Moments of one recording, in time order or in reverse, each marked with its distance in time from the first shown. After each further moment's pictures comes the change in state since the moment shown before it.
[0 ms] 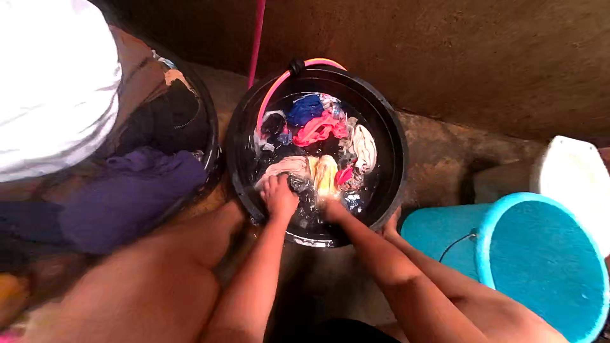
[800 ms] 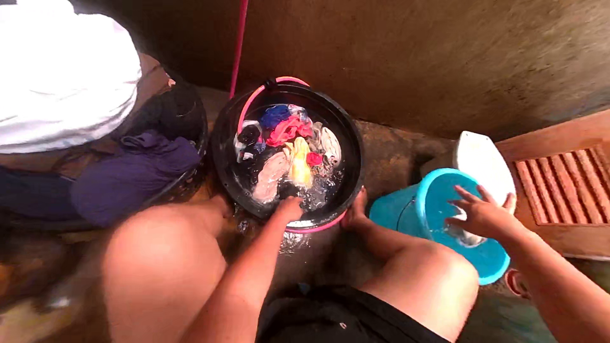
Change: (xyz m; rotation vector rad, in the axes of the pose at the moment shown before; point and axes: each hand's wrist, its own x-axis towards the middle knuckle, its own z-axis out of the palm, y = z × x) left_hand -0.053 0.018 0.048 0.025 -0.605 0.325; right_hand -0.344 0.240 -0.085 -0.269 0.529 0.360
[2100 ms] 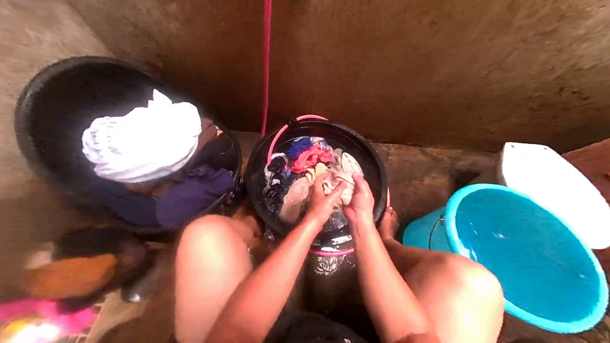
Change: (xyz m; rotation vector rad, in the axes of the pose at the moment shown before) left_hand -0.097 0.114 -0.050 -0.948 0.505 0.285; right_hand 0.037 -0.335 0.005 2.412 0.327 -0.170
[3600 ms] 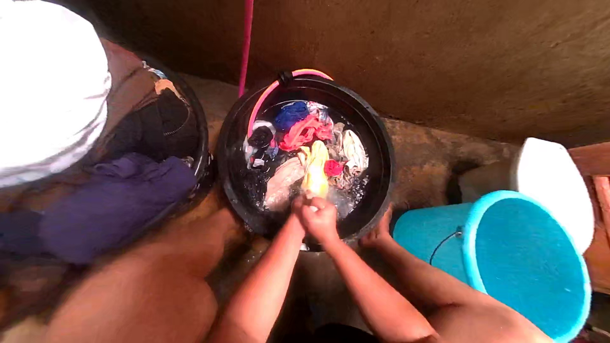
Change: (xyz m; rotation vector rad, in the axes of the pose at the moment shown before) left_hand 0.078 -0.088 -0.027 -0.460 0.177 -0.653; right_hand 0.013 0.110 -0.014 -1.192 -0.215 -0.195
